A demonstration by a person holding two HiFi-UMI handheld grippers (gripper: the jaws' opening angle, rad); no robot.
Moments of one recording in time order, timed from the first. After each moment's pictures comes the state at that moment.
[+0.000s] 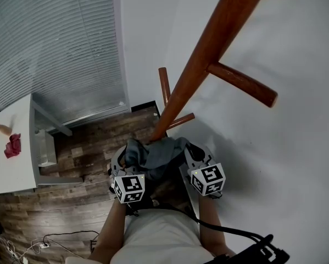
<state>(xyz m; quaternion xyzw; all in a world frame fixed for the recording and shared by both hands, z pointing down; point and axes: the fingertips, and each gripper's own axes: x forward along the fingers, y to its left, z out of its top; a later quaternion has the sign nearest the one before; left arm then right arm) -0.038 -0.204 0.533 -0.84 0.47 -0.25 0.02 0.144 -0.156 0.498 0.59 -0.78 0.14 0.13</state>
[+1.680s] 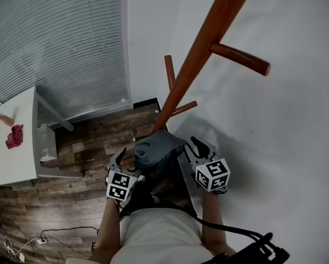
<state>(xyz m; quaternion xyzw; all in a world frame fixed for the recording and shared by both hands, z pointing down) -0.040 -0.139 0.584 -0.92 0.31 -0.24 -0.11 0.139 -0.126 0.502 0.58 -0.79 0.16 0.13</state>
